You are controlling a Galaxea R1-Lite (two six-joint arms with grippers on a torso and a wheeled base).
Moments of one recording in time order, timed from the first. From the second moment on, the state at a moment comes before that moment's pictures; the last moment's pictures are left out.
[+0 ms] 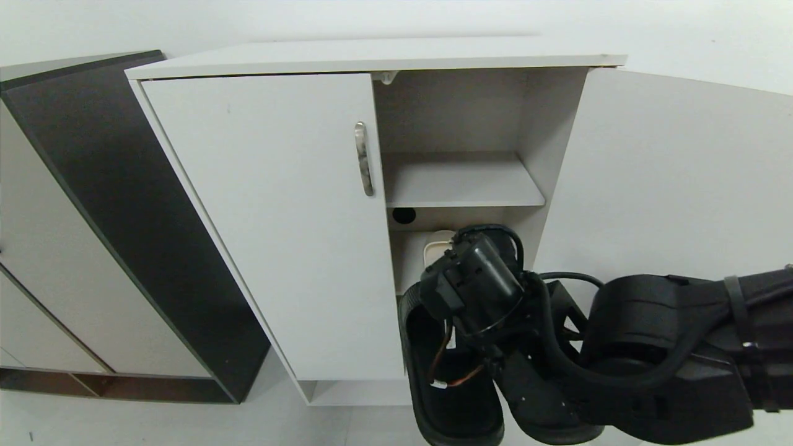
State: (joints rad) left arm 0.00 0.00 0.00 0.00 0.00 0.00; right arm 1.02 1.91 -1.31 0.11 -0.78 0.56
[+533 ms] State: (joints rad) left arm 0.00 0.00 0.00 0.00 0.00 0.00; right arm 1.03 1.93 -1.50 0.09 -0.88 0.42
